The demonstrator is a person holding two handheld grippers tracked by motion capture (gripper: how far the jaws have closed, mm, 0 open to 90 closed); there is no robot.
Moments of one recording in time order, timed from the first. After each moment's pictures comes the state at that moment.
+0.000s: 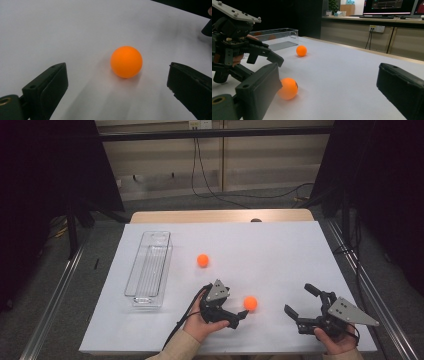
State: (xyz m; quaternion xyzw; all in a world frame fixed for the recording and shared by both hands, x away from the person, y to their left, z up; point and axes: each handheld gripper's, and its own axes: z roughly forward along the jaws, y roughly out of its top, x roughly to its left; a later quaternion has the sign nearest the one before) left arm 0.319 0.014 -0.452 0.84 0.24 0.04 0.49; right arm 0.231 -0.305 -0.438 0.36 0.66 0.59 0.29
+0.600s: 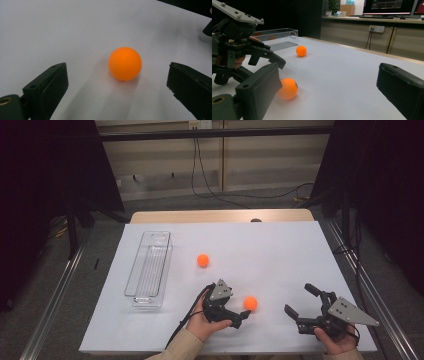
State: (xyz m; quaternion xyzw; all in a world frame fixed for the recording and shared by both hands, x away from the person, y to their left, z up) left arm 0.320 0.007 -0.453 0.84 0.24 0.04 0.49; right arm 0.231 -0.306 -0.438 0.36 0.66 0.59 0.29
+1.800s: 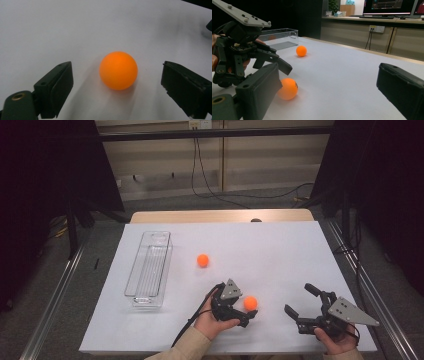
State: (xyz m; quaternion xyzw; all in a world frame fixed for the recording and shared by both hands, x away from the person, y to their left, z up) left arm 0.321 -0.015 -0.455 0.85 0.23 0.03 0.47; right arm 0.231 -0.306 -0.438 0.36 0.66 0.59 0.29
